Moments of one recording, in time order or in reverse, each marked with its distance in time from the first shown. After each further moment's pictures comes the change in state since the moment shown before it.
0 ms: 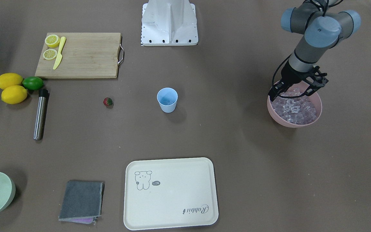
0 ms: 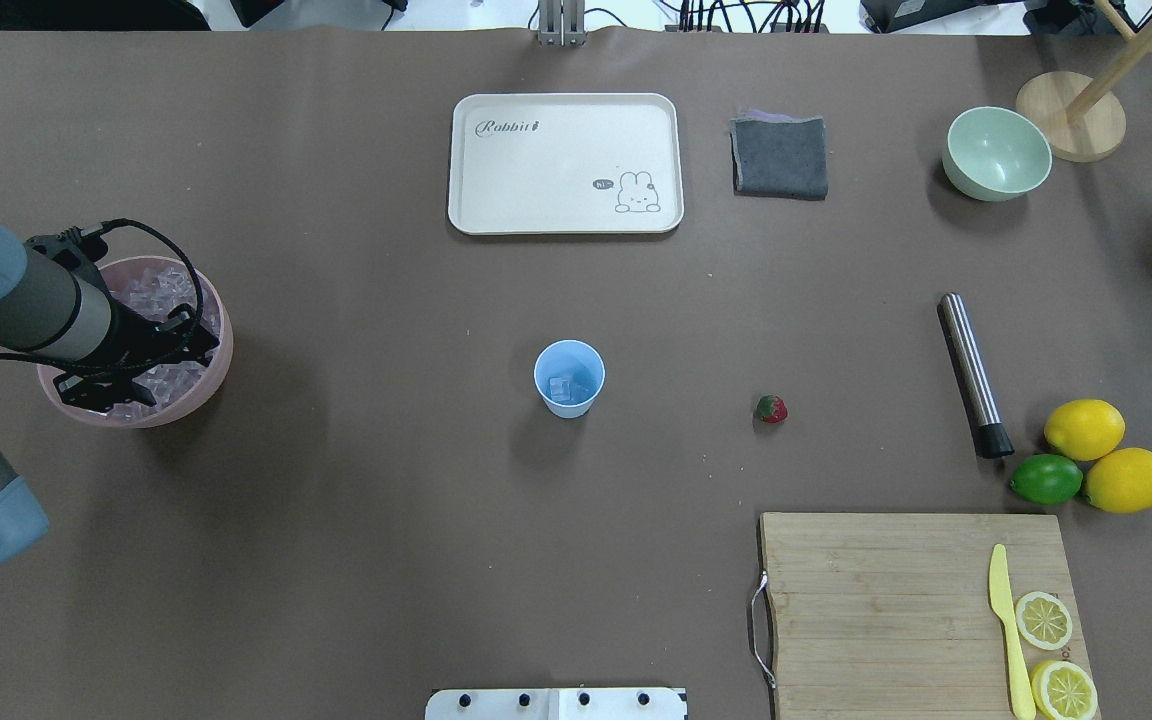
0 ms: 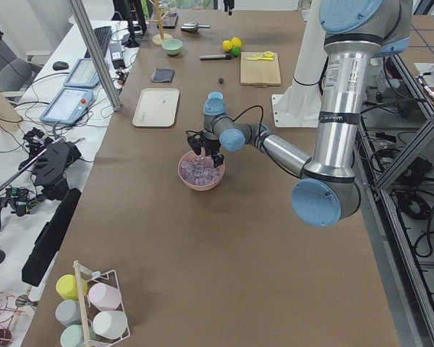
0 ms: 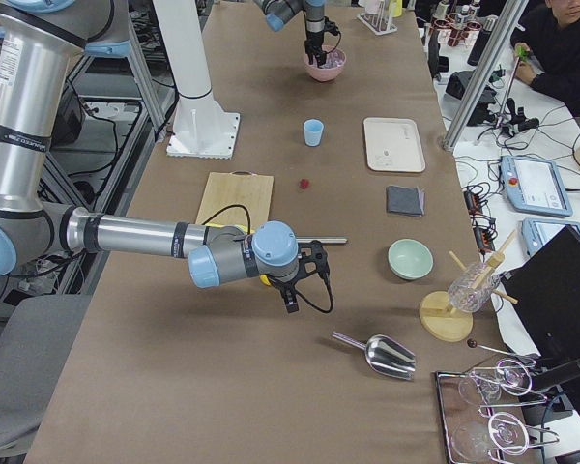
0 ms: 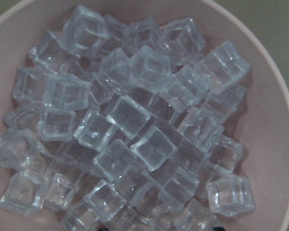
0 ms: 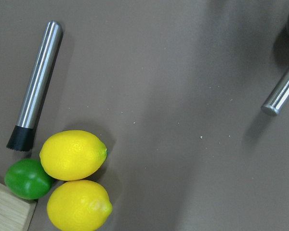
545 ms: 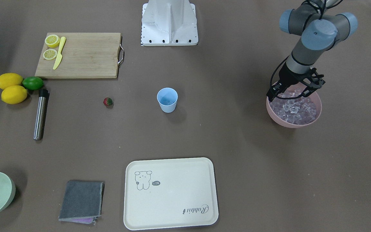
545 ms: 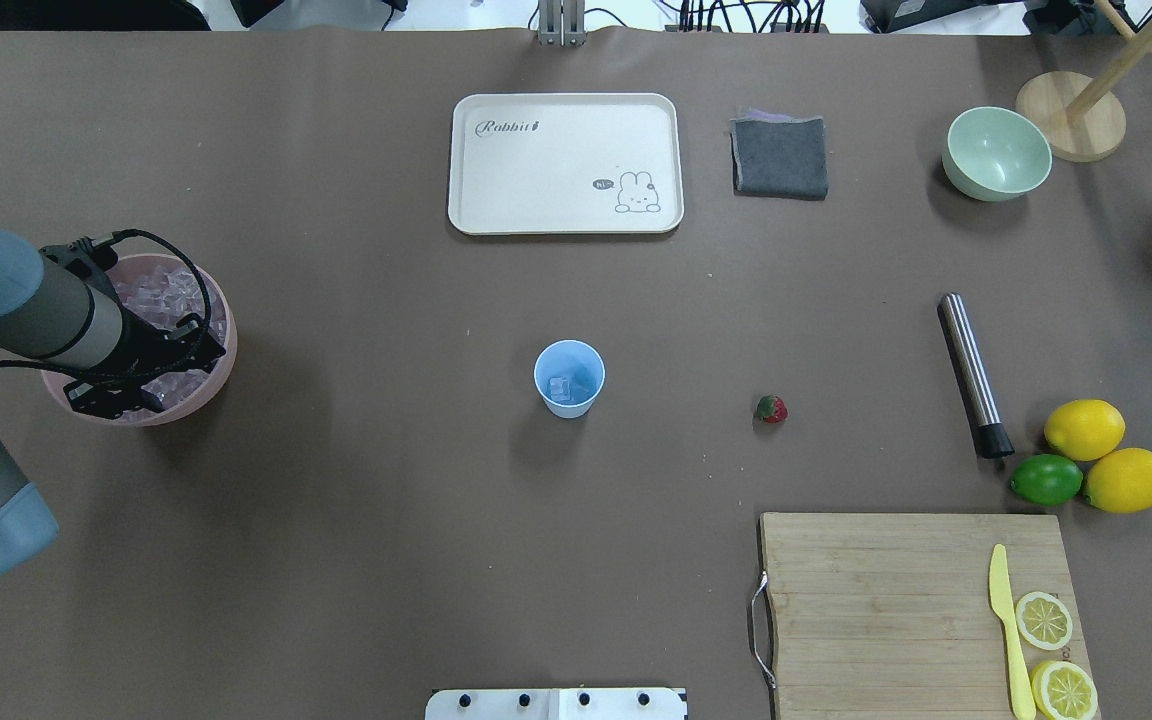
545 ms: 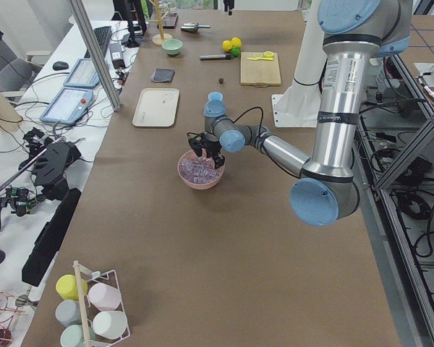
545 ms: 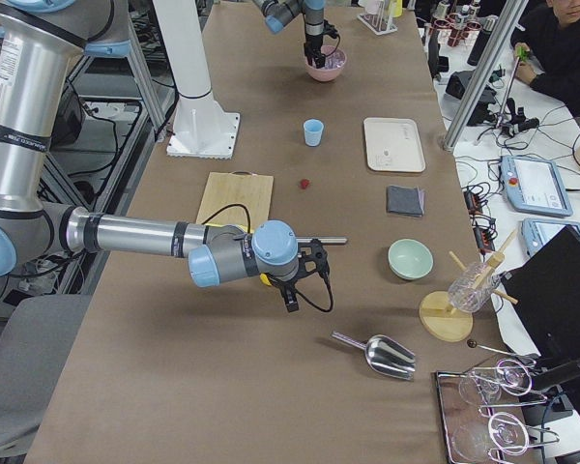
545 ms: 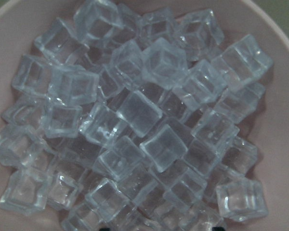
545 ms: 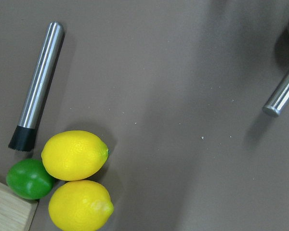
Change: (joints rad) left arm 0.018 -0.008 0.019 -0.004 0.002 -0.010; right arm 0.000 -0.001 0.005 -0.001 0.001 0.000
